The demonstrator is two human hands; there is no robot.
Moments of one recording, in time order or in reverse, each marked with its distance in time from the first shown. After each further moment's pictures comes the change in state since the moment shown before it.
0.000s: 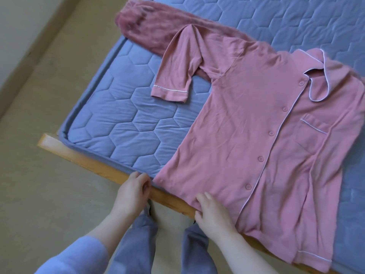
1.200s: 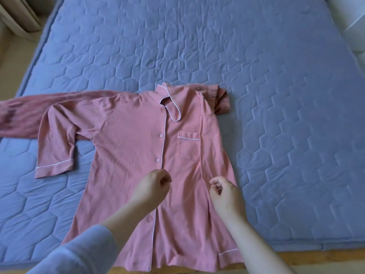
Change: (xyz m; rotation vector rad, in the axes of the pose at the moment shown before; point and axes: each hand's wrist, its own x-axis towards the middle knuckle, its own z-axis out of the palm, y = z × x) left_hand 0.053 0.352 0.091 0.020 -0.271 0.447; right_hand -0.089 0.242 -0.156 0.674 0.687 0.548
